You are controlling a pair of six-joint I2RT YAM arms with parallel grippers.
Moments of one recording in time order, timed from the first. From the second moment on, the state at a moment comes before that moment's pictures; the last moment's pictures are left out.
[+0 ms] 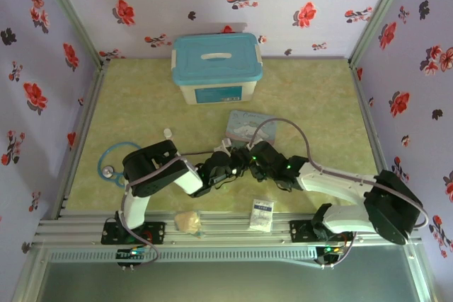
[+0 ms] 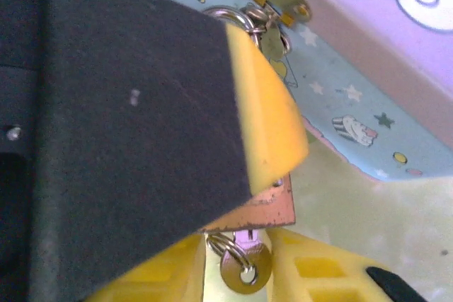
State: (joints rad) left arm -1.08 1.99 0.64 1.13 -0.09 -1.70; right arm 0.91 1.25 0.59 -0.33 0.22 0.26
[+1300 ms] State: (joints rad) left arm -1.06 1.98 0.52 1.19 -0.07 -1.64; right arm 0.62 1.18 0.32 0.12 -0.34 0.64
